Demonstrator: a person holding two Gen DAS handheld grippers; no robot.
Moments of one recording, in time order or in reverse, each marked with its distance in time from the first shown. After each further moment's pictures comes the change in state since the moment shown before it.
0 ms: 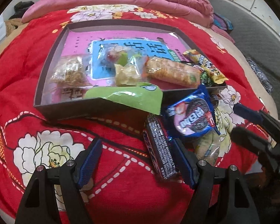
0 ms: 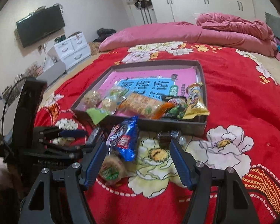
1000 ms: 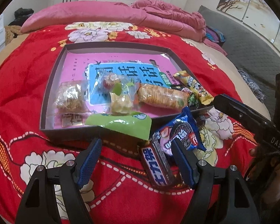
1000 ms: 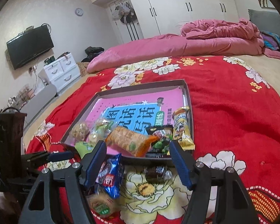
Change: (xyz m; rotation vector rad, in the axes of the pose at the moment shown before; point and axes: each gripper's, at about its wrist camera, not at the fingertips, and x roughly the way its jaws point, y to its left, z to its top) left arm -0.022 -0.003 0.013 0.012 -0.116 -0.054; right arm 0.000 -0.024 0.034 0.112 -0.134 -0.048
